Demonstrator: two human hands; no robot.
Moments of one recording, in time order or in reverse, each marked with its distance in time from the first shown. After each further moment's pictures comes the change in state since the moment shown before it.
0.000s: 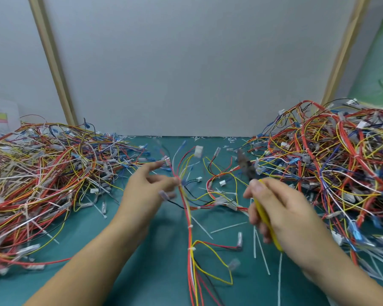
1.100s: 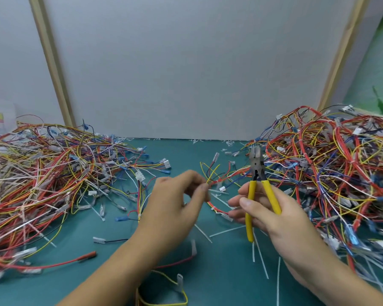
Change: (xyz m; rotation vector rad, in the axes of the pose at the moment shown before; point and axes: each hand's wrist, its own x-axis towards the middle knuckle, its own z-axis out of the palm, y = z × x) left_hand -0.027 -0.002 0.015 0.655 -0.271 0.642; right_hand 0.006 0.012 0.006 0.277 0.010 0.038
